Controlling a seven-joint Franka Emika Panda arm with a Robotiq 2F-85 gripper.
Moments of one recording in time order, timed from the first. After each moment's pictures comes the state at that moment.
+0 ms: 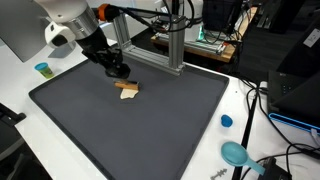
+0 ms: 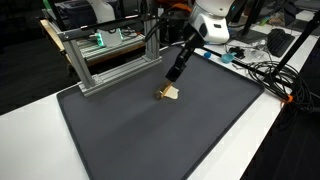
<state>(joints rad) -0.03 0.67 0.03 -1.35 -0.12 1.76 -0.27</state>
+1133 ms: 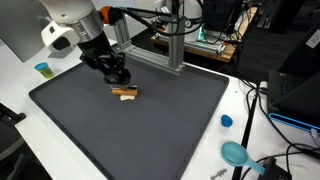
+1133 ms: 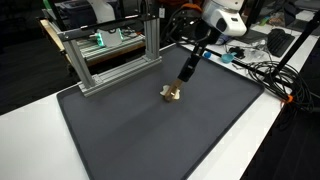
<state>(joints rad) 0.03 0.70 0.04 -1.30 -0.15 1.81 -0.34</state>
